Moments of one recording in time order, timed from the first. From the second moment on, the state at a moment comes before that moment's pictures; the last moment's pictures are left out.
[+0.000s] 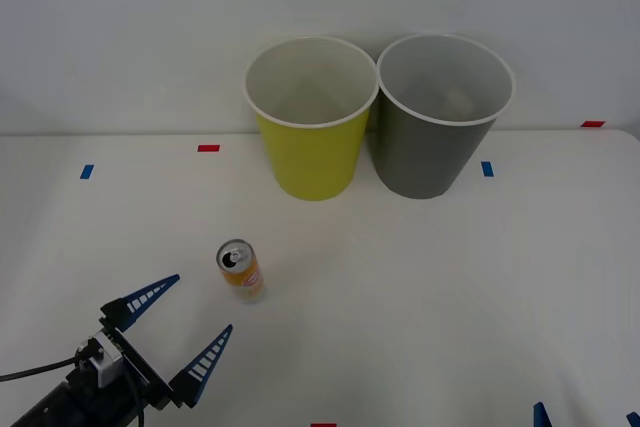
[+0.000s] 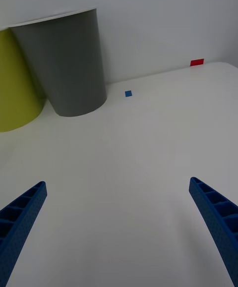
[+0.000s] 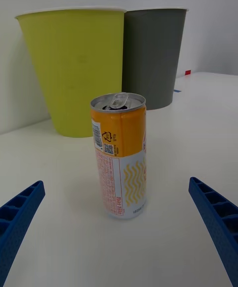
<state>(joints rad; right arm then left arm) 1.16 -0.39 0.27 -2.07 -0.27 -0.65 1.48 0.20 0.91 -0.73 -1.59 0.42 -0.78 -1.55</state>
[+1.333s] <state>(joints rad) 1.16 -0.39 0.27 -2.07 -0.27 -0.65 1.48 -0.07 0.87 -0.89 -1.56 0.56 -0.67 -1.60</state>
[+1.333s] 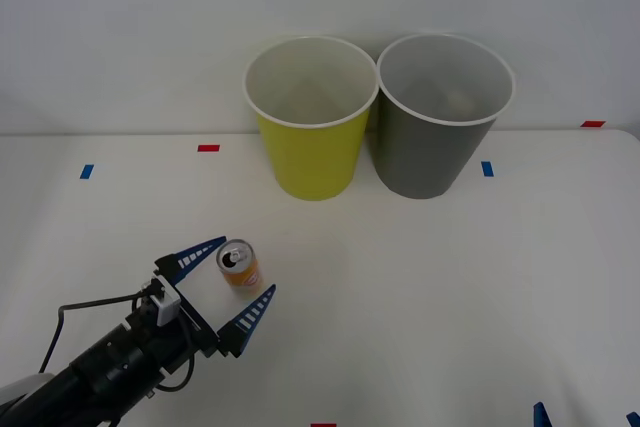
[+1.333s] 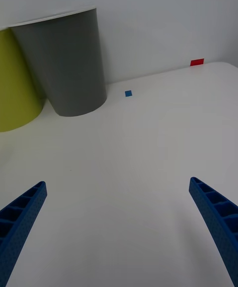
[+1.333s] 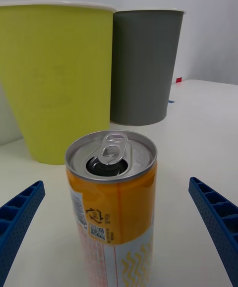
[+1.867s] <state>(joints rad) 1.16 -0.39 0.27 -2.07 -0.27 -0.65 1.48 -0.08 0.85 -0.89 -1.56 0.55 -0.65 -1.62</state>
